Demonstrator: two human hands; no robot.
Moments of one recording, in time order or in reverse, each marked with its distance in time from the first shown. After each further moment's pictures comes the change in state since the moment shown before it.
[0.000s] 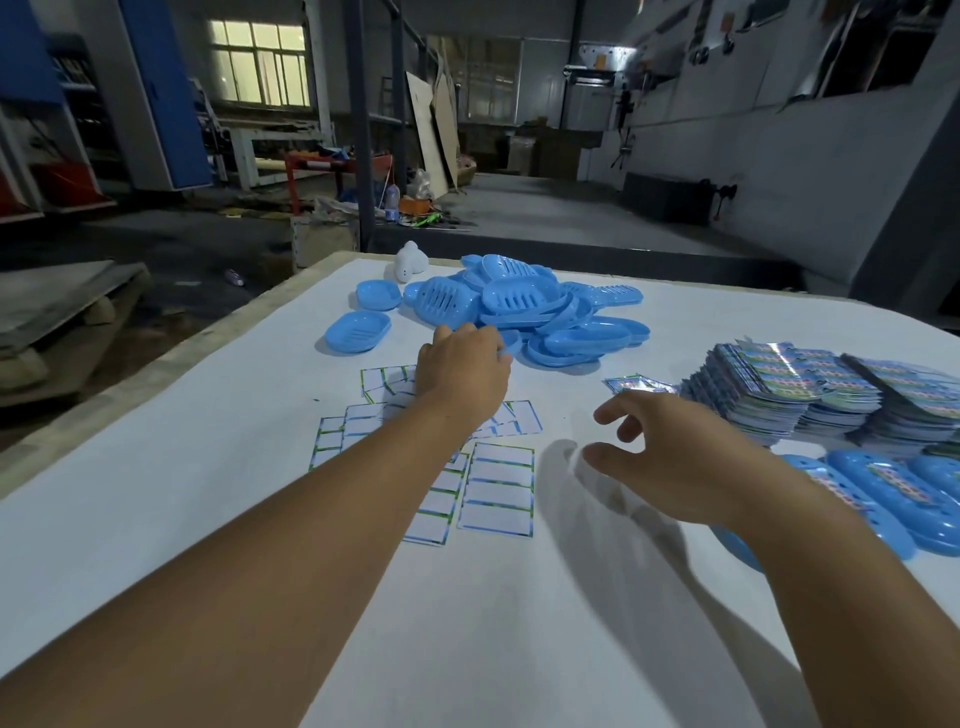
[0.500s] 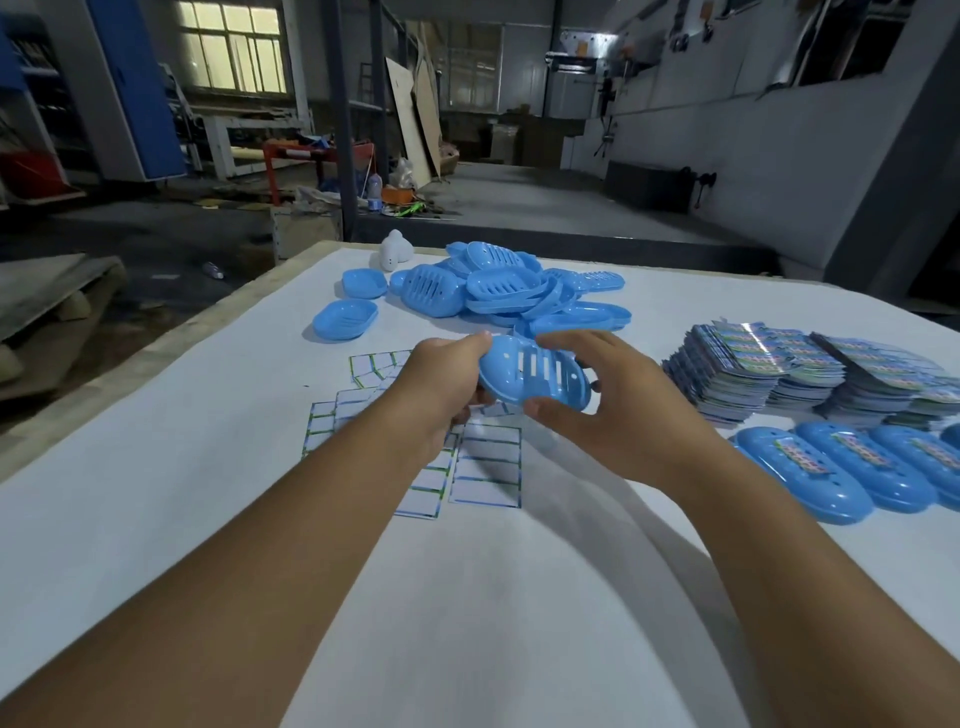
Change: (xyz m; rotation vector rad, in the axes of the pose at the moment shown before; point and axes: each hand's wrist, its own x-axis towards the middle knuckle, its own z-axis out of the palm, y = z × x) left_hand -0.056 0.010 -0.051 -1.155 -0.307 -0.550; right_hand 0.010 -0.009 0.017 0.225 0.272 -0.329
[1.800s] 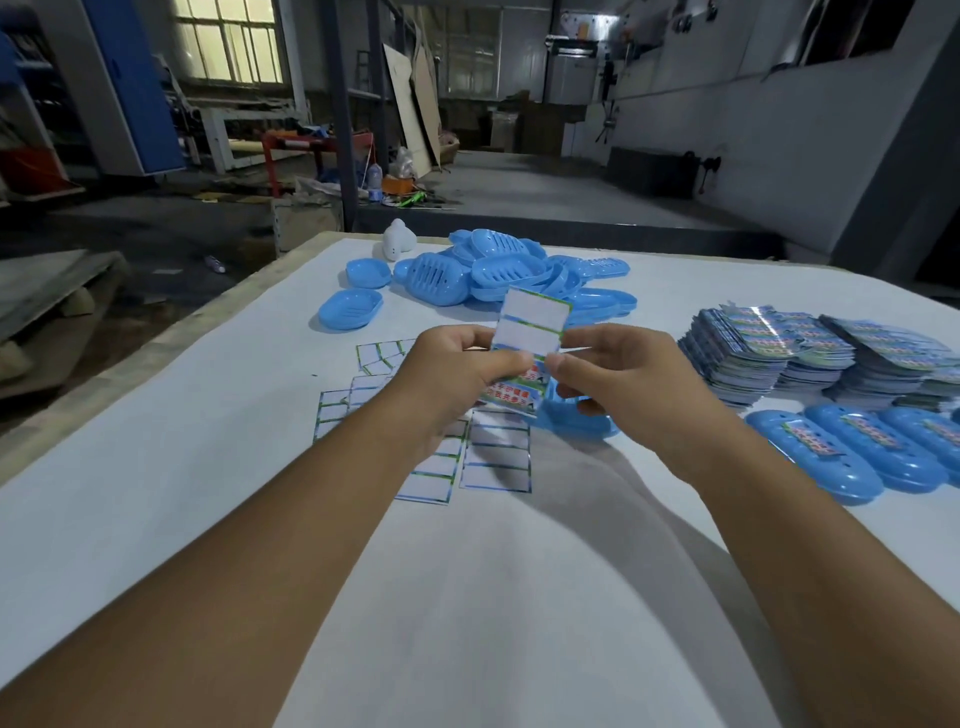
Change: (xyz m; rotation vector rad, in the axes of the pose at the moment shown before) left_hand -0.013 -0.006 -0.011 0.021 -0.197 0.159; right_hand 0.004 -0.008 0.003 0.614 0.004 0.332
